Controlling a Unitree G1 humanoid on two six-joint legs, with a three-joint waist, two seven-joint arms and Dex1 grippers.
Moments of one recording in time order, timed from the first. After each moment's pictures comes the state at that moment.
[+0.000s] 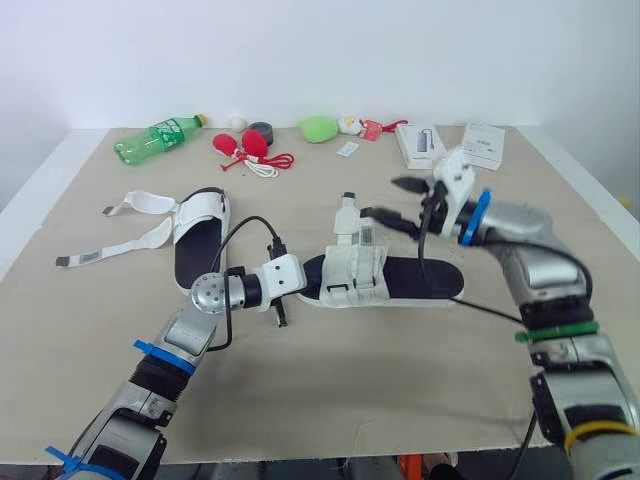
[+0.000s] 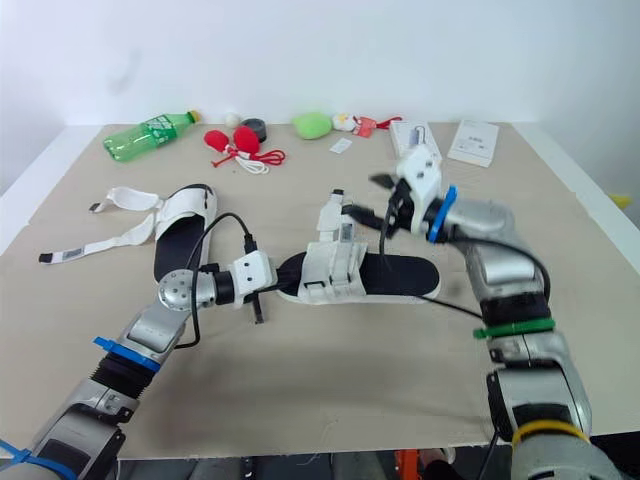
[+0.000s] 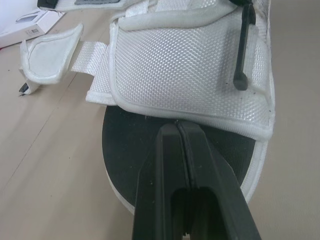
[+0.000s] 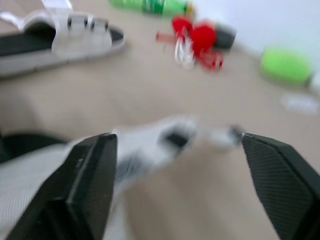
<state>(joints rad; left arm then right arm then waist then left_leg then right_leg) -0.52 0.37 -0.31 0.23 0.03 -0.10 -0.87 -0.84 -0.63 0.08 0.30 0.31 0.24 0.89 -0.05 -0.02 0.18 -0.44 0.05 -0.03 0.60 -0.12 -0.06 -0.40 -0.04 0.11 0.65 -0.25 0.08</state>
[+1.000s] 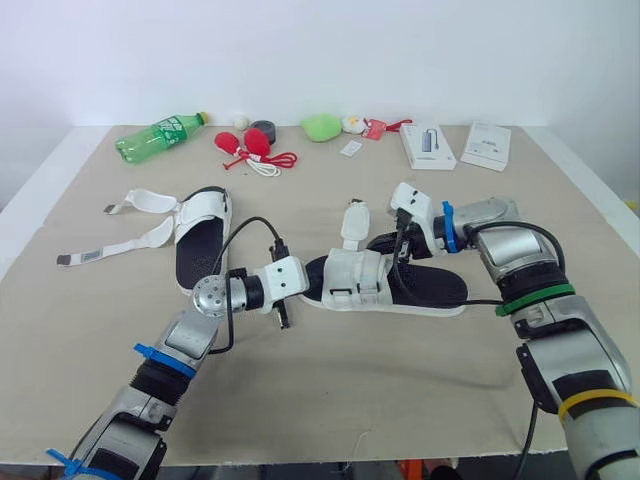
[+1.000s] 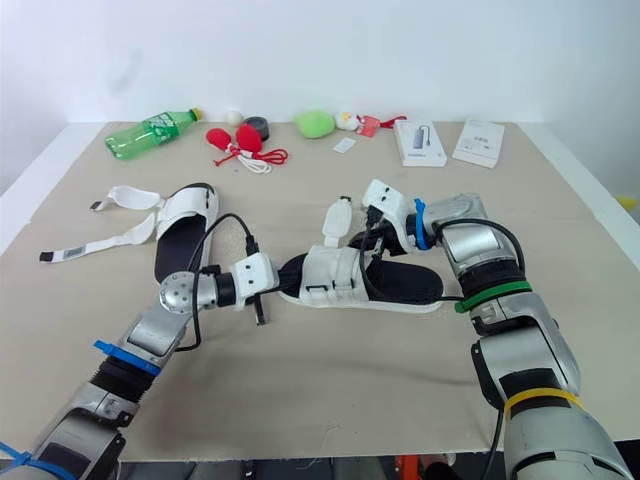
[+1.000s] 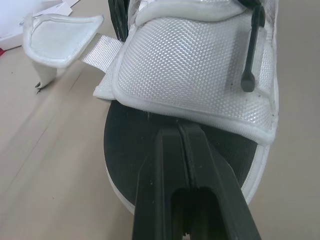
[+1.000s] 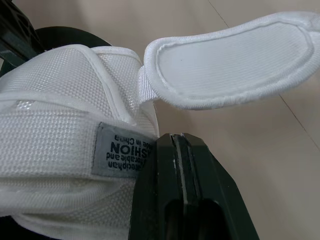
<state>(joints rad) -0.50 0.37 -0.31 0.19 0.04 -0.10 -0.86 -0.99 -0.61 0.32 0.60 0.07 0.42 1.22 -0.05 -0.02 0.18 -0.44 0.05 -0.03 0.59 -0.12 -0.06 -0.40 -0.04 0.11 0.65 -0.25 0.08</state>
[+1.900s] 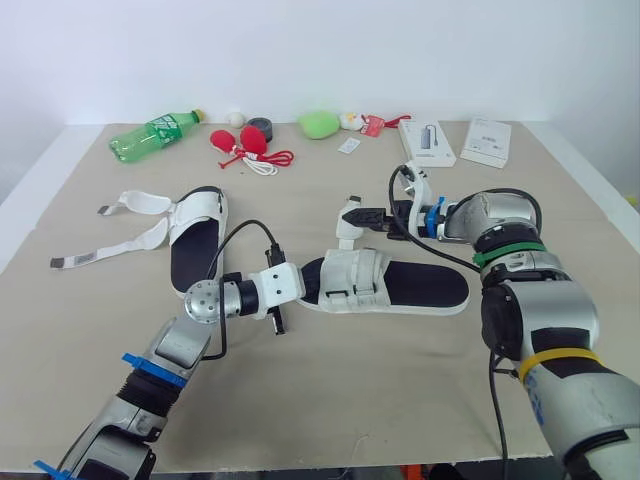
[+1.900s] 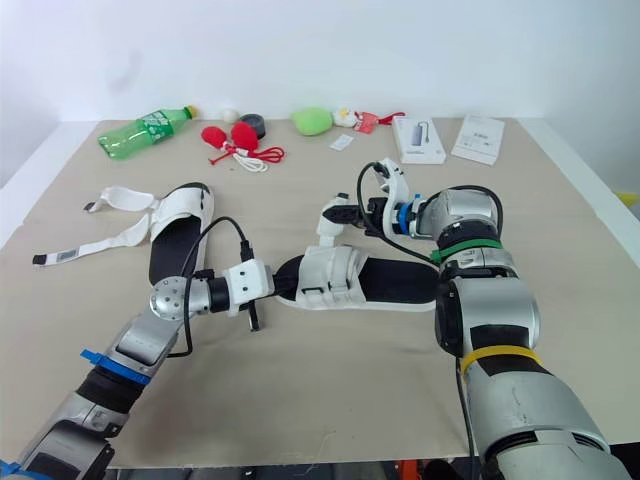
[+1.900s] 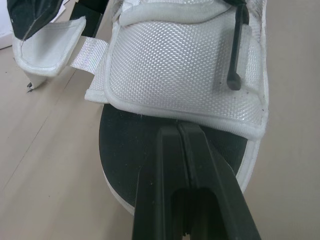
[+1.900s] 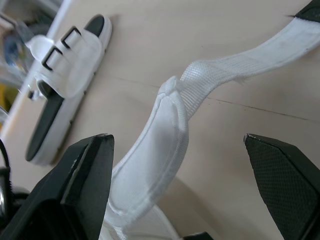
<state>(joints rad) -0.43 0.42 -0.30 0.06 0.05 -0.05 -0.85 -1.29 -0.37 -0.15 1.19 0.29 0.85 0.89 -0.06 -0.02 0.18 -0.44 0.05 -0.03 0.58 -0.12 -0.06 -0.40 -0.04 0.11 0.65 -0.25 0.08</state>
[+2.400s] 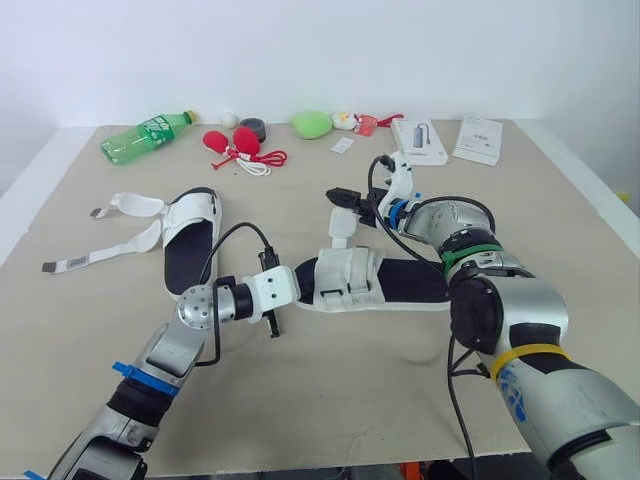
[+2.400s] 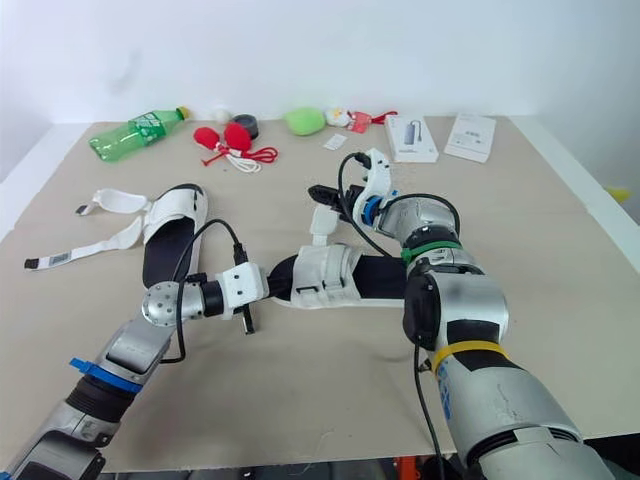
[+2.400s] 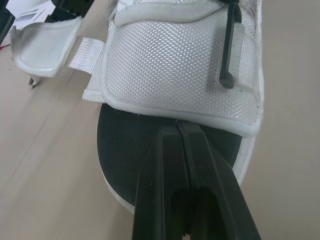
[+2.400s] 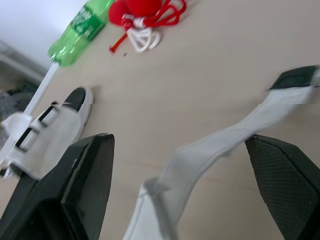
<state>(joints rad) -0.39 0.45 -0.29 -0.01 0.05 -0.01 -0.83 -1.32 -0.26 -0.32 1.32 0.31 0.49 0.56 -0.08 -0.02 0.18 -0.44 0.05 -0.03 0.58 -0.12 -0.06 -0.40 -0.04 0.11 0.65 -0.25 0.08</state>
